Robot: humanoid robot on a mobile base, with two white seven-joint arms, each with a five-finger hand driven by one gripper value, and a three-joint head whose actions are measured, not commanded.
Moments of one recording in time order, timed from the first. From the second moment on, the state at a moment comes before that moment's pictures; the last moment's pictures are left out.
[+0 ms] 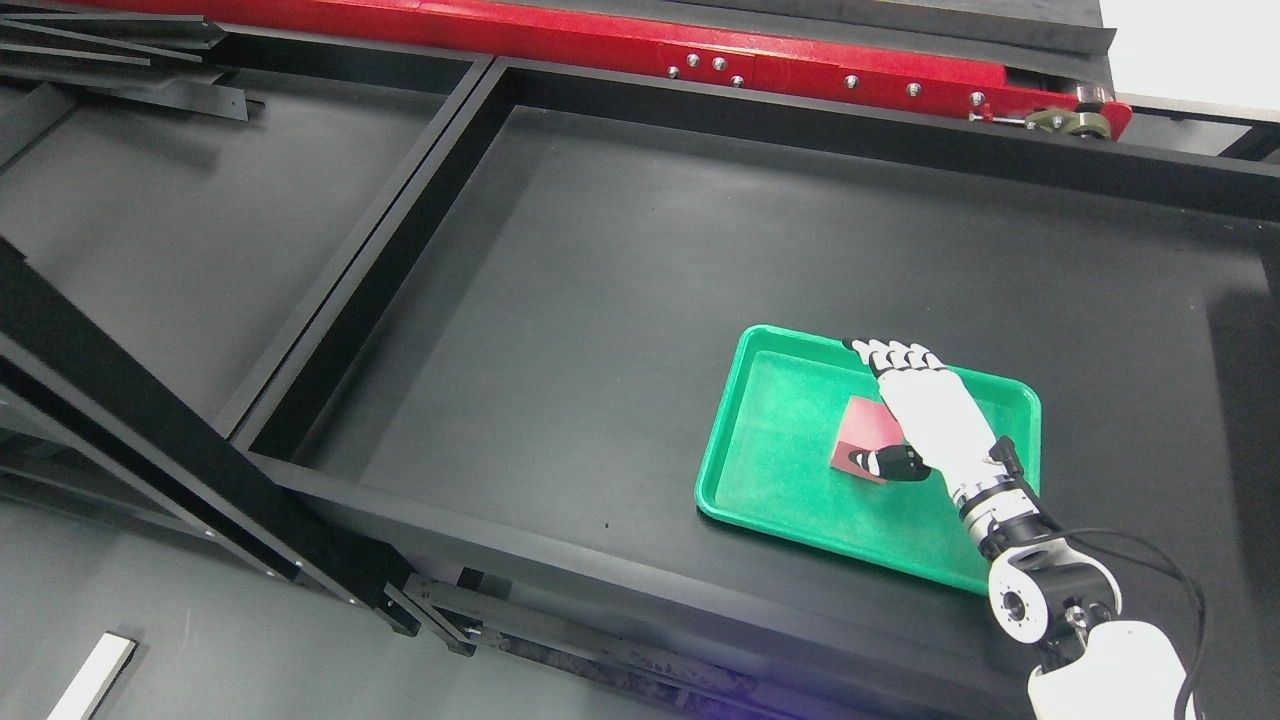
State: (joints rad) left arm 0.00 0.00 0.04 0.00 0.00 -0.11 -0.08; right arm -0.09 -0.17 0.23 -1.54 1.08 -0.14 0.15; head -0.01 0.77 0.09
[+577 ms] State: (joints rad) left arm 0.00 0.00 0.04 0.00 0.00 -0.11 -0.08; right arm -0.07 -0.21 0.23 -1.52 1.08 -0.14 0.21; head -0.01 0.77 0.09
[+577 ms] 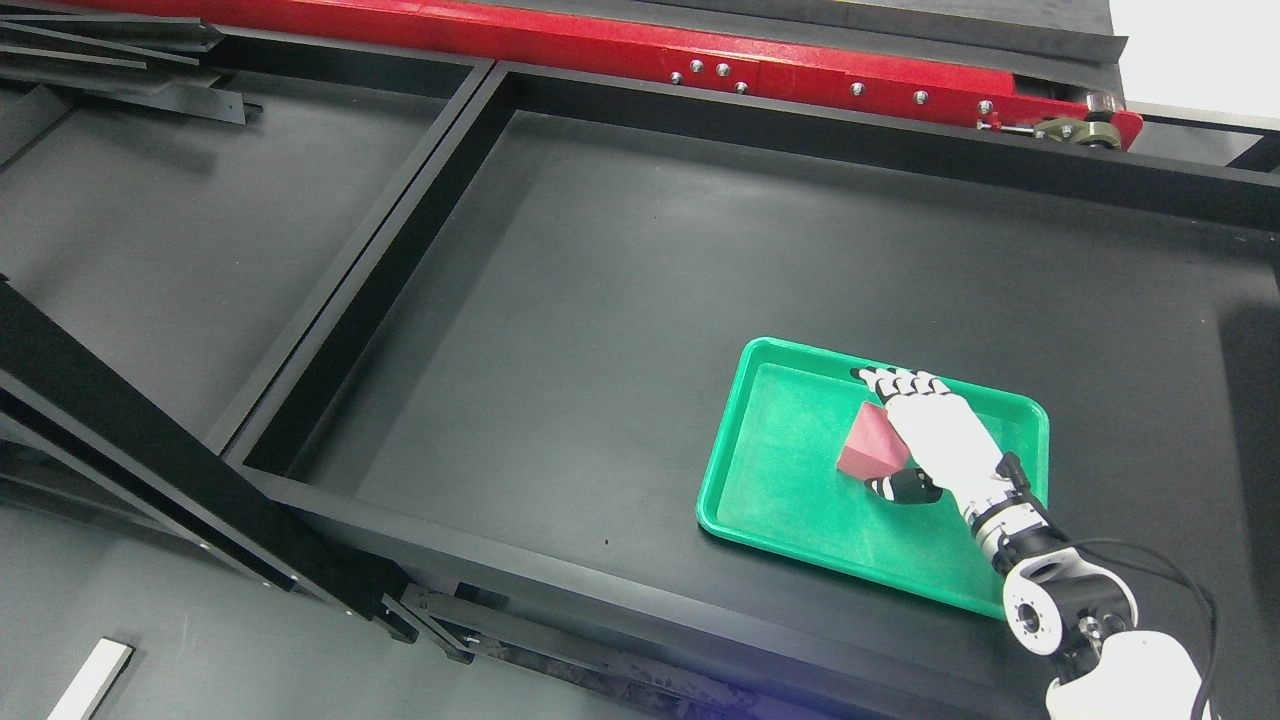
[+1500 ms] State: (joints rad) left arm 0.00 0.00 0.04 0.00 0.00 -0.11 -0.08; right arm -0.13 -0.23 0.24 -1.39 1.08 -0.15 0.21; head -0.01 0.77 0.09
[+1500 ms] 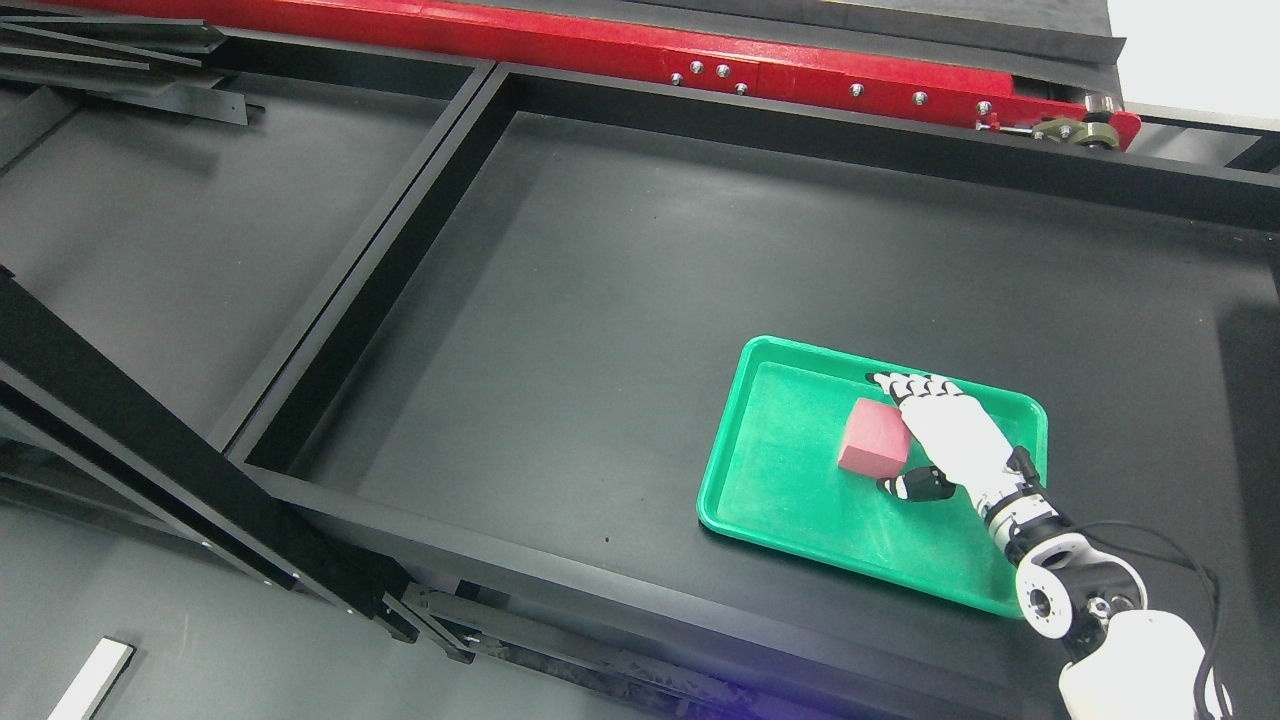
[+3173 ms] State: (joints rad) left arm 0.00 0.00 0.04 0.00 0.00 -0.11 -0.08; right arm -0.06 -0.19 -0.05 -1.43 0.84 -0.52 -0.22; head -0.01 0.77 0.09
